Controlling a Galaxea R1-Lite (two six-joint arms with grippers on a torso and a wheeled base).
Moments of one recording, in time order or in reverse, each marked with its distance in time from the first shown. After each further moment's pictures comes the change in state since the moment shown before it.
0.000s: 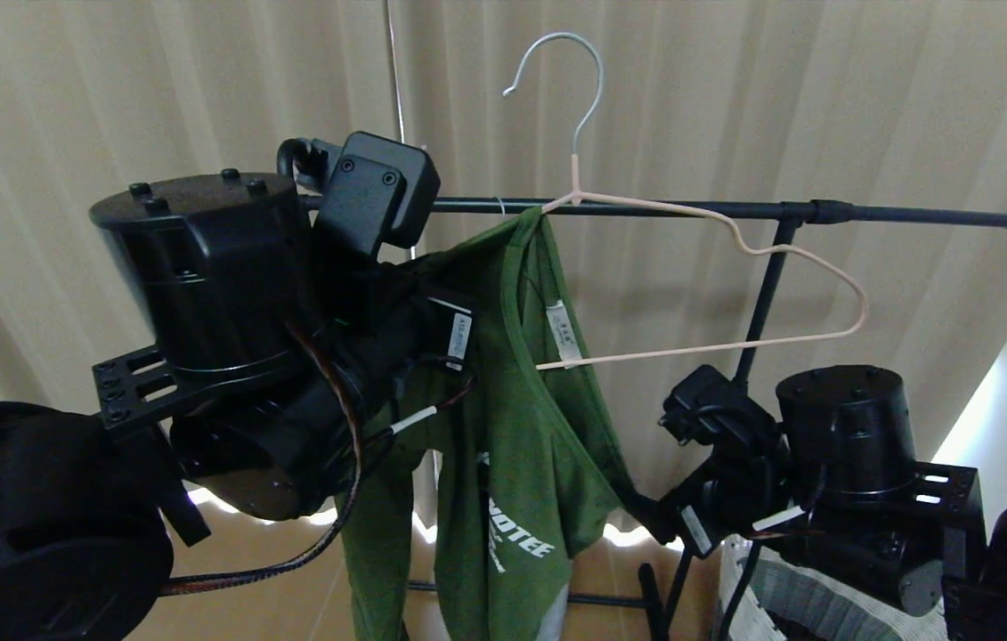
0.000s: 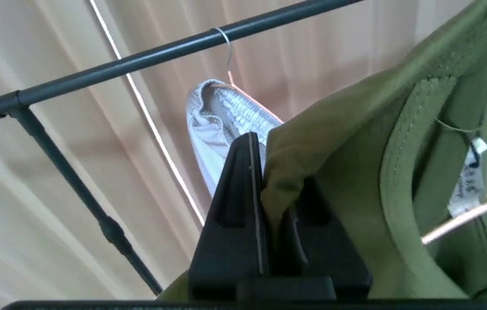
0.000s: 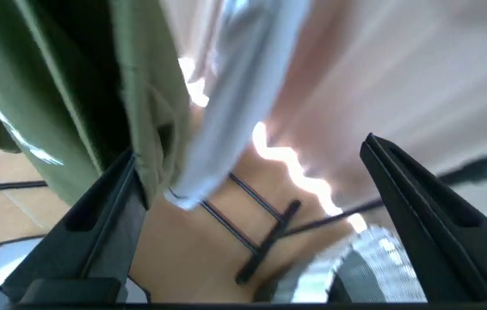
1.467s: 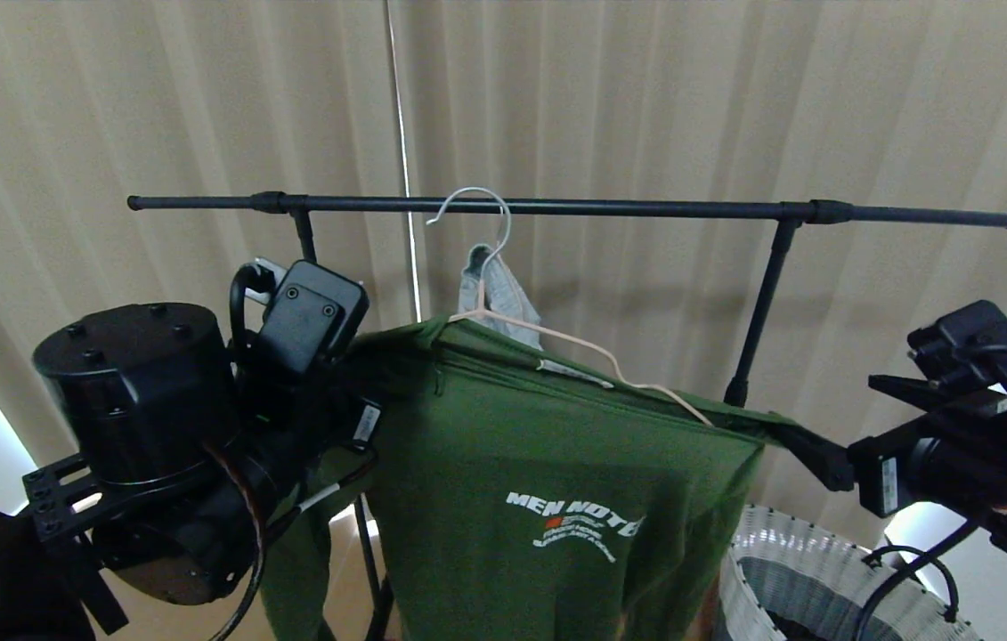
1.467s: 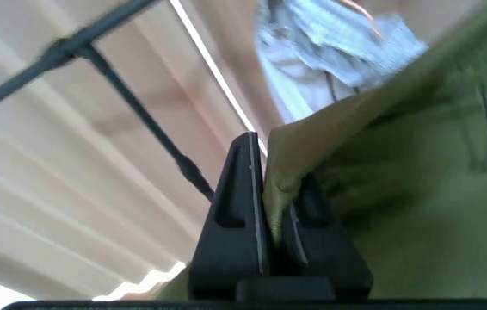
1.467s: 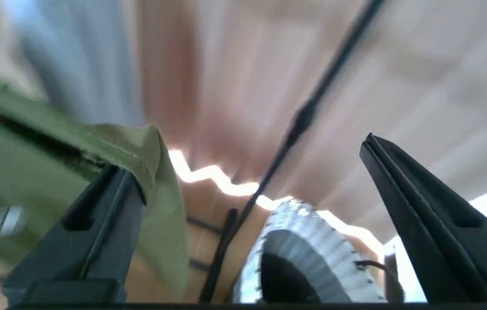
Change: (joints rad) left arm 0.125 -0.056 0.321 -0.163 0.040 0.165; right arm -0.231 -0.386 0.143 0.012 -0.013 -0.001
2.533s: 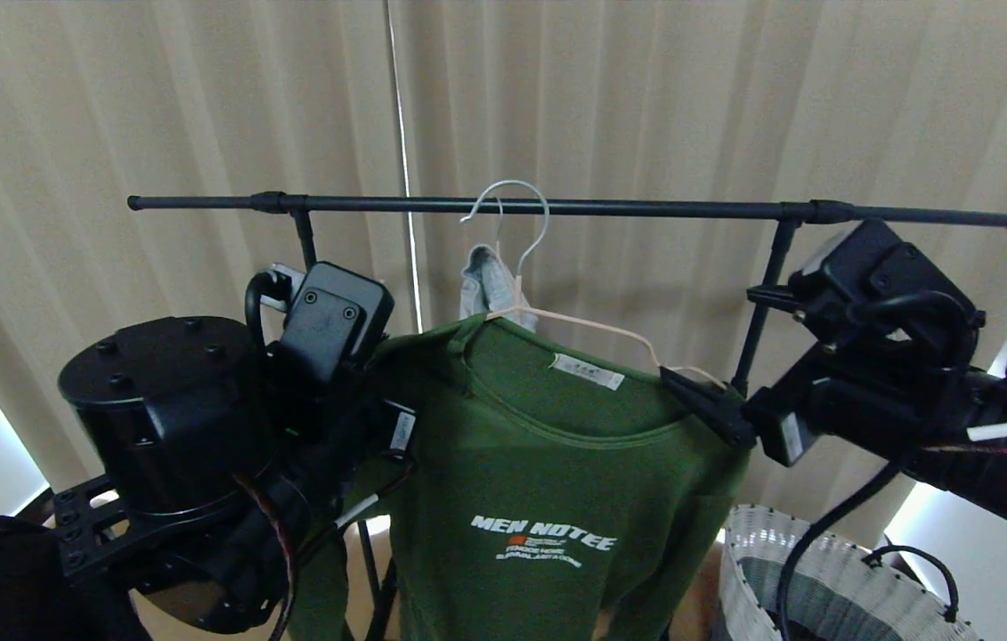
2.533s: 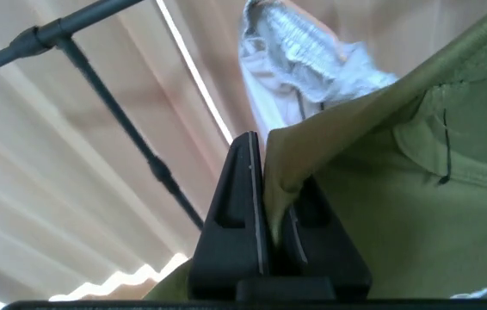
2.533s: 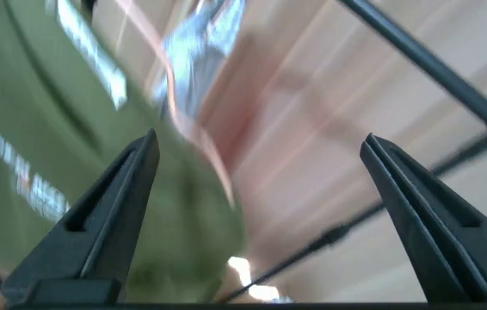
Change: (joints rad) left arm -0.100 0.024 -0.015 -0.031 0.038 -0.101; right arm 0.237 0.129 -0.264 -0.006 0.028 -0.261
